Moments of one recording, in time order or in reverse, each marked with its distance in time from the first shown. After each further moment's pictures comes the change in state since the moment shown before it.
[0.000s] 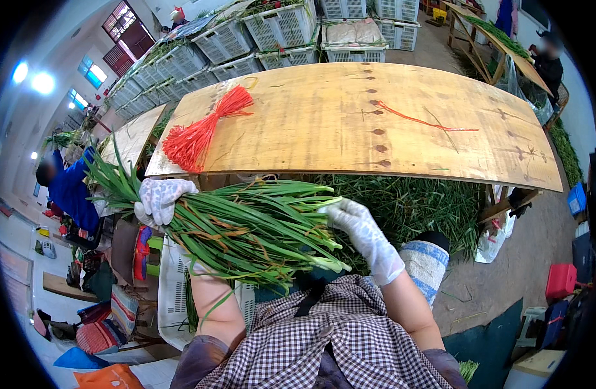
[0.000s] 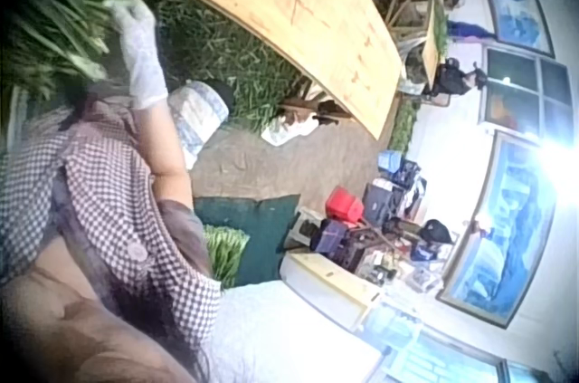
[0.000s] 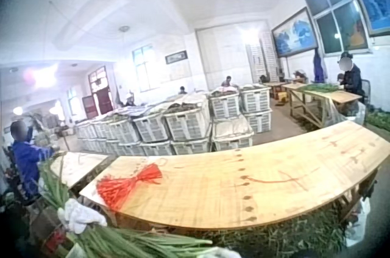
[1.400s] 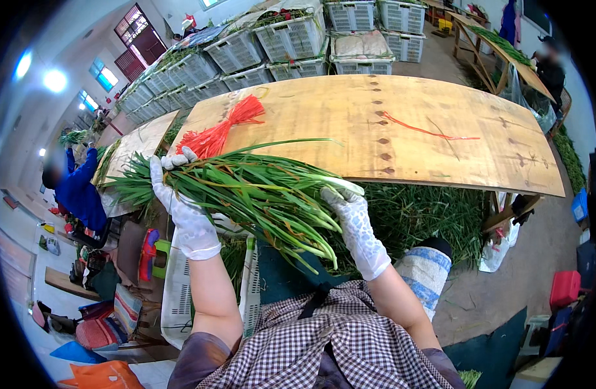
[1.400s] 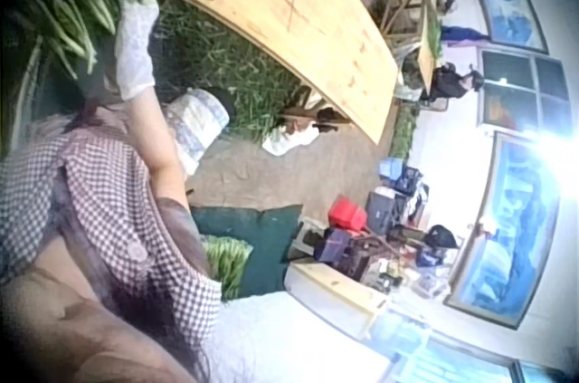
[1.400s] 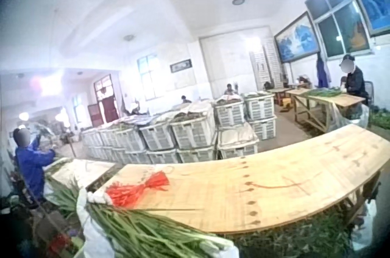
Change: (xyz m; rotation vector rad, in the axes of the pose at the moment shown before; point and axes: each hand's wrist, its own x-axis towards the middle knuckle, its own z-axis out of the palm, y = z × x) left_hand 0.039 -0.020 0.042 0.303 1.009 0.271; right_hand 0.025 -0.011 0.033 0.320 0.218 -0.156
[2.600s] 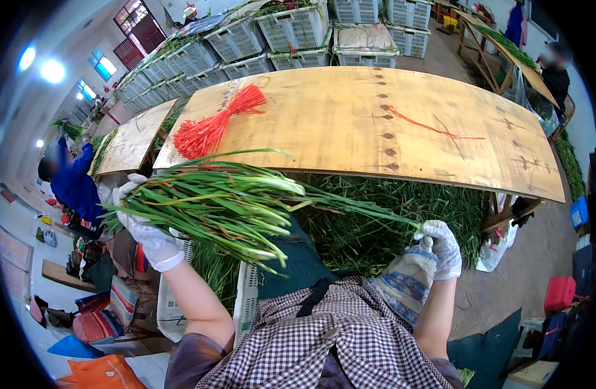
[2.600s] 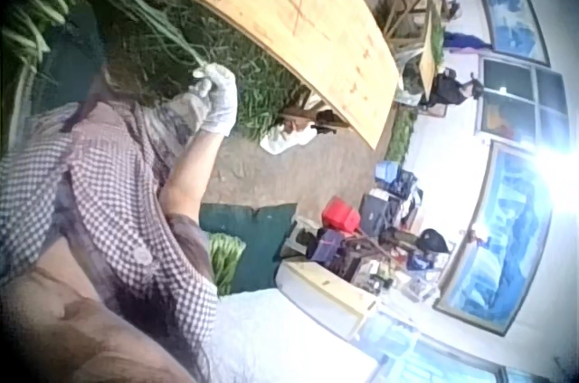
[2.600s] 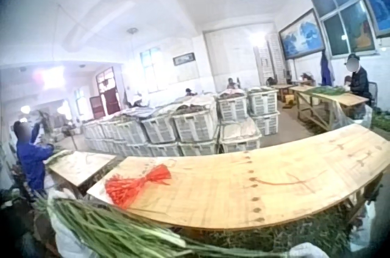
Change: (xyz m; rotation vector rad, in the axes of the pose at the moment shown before) left_hand 0.013 0.097 -0.102 0.470 -0.361 0.222; right_hand -0.062 -0.053 -0.223 -0.197 0.019 0.252
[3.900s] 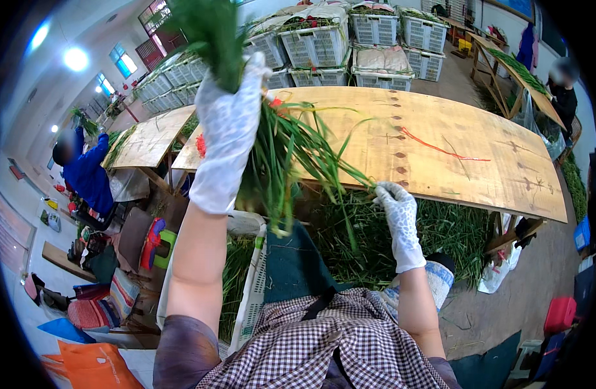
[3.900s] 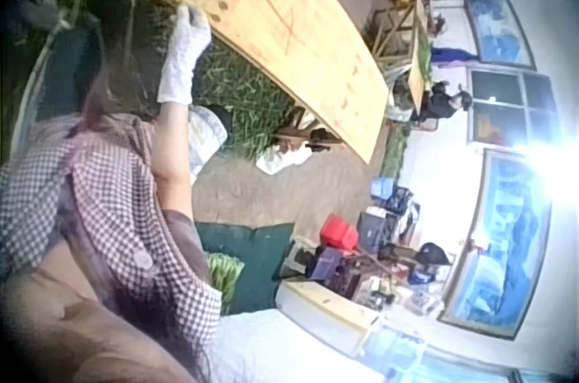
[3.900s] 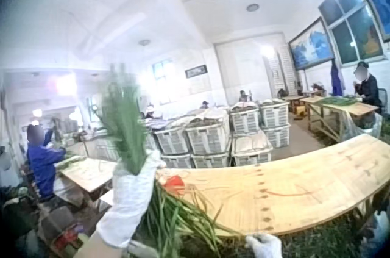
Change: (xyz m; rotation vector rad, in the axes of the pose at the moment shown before) left_hand 0.059 -0.028 0.256 0.654 -0.055 0.065; right_hand 0.078 -0.030 0.163 -0.264 0.323 -0.372
